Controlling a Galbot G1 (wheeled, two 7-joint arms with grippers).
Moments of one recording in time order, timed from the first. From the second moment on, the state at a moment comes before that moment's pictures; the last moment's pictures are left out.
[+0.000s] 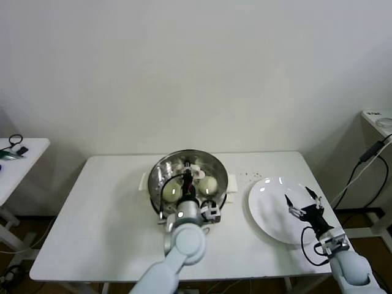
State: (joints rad) left arm 0.93 -1.44 0.12 -1.75 1.56 0.74 0.32; right arm -1.22 1.07 0.60 1.39 0.21 0.24 -0.27
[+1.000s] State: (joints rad) left arm 1.03 -1.26 0.10 -2.02 1.37 0.74 0.33; right arm -1.26 1.06 0.64 1.46 0.22 0.12 -0.27
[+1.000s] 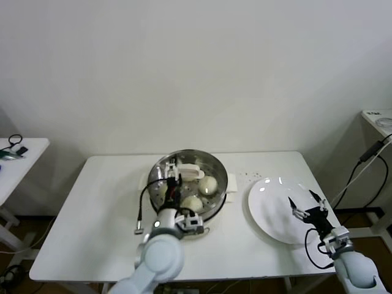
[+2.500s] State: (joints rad) left arm 1.58 -1.36 -0.67 -1.99 -0.04 -0.02 -0.13; right arm -1.34 1.10 0.64 1.56 0.28 0.16 -0.30
